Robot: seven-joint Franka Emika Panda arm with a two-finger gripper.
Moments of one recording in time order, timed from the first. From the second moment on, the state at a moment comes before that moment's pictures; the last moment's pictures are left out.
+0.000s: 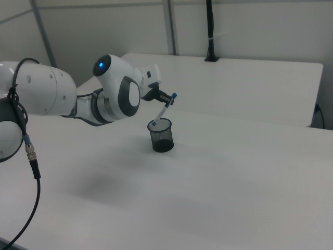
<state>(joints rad) -0.08 0.47 0.02 -1.69 -0.44 2.96 0.60</state>
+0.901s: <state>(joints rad) -0.06 0.46 0.02 -1.68 -0.49 2.90 0.60</state>
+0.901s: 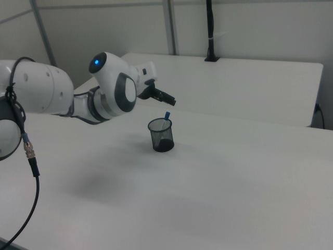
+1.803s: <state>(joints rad) 0.11 0.22 0.02 -1.63 -0.12 2.10 0.26</state>
